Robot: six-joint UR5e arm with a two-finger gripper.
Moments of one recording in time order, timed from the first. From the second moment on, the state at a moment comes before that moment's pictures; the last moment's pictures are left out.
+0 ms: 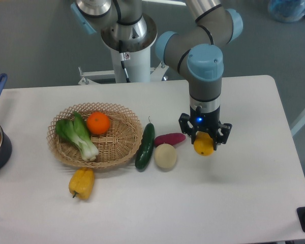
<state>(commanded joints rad) 2.61 -1.86 -1.78 -0.81 1.56 1.02</state>
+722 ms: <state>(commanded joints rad) 2.49 -1.96 -1.66 -0.81 1.58 0.95</state>
